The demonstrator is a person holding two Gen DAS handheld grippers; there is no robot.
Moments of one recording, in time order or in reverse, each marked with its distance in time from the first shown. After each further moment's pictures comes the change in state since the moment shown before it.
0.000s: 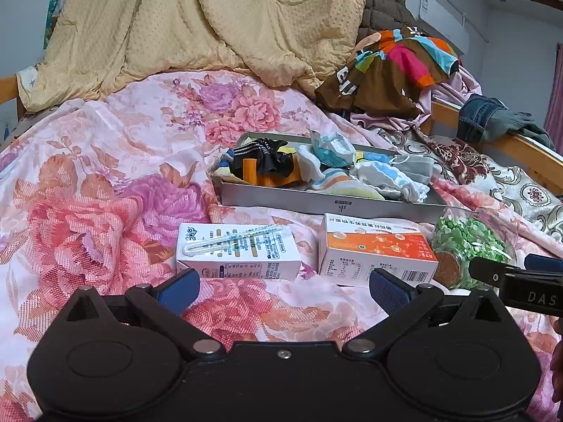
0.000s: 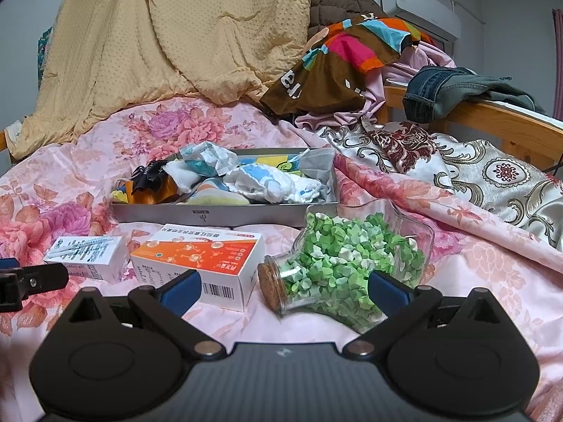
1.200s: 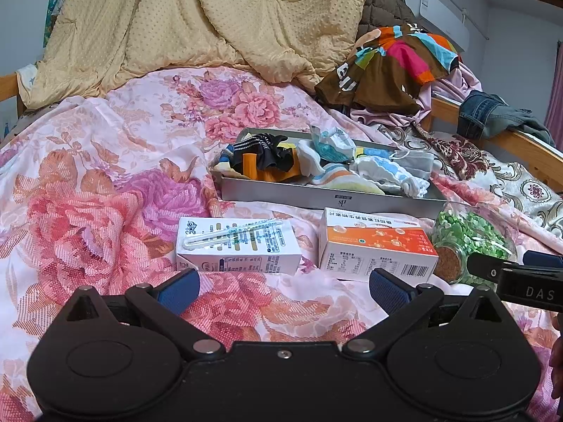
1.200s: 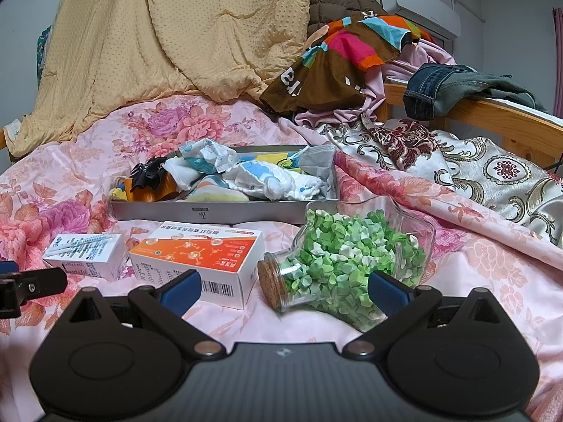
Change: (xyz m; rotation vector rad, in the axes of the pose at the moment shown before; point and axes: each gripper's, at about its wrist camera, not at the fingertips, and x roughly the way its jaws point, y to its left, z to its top) left arm 0.000 0.000 -0.002 0.001 0.008 0.001; right arm 0.001 0.000 0.000 0.001 0.002 0.001
